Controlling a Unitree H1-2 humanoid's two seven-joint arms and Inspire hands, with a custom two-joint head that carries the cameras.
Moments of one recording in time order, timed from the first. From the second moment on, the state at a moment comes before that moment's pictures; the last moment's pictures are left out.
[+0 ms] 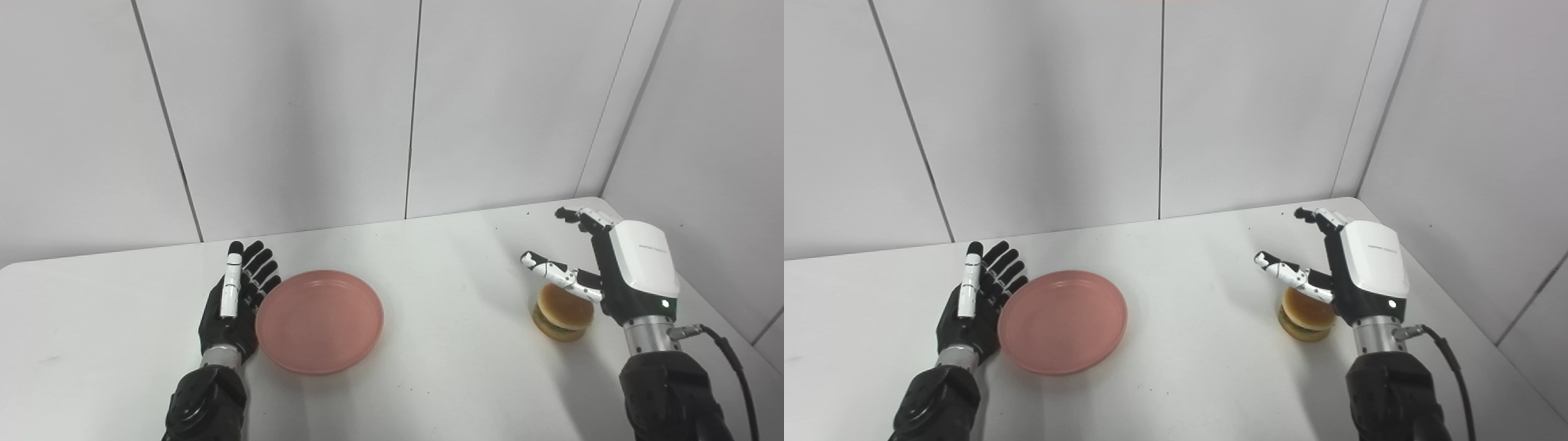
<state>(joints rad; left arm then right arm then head) -0.60 -0.13 0.14 0.54 -0.29 0.09 -0.03 -0.16 -0.41 -0.20 -0.27 -0.88 0.19 0.01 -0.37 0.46</state>
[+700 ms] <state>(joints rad) -0.61 -0.12 0.12 0.54 -0.29 0.11 -0.05 -0.21 -0.42 -0.15 0.12 -0.68 0.21 -0.07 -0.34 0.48</state>
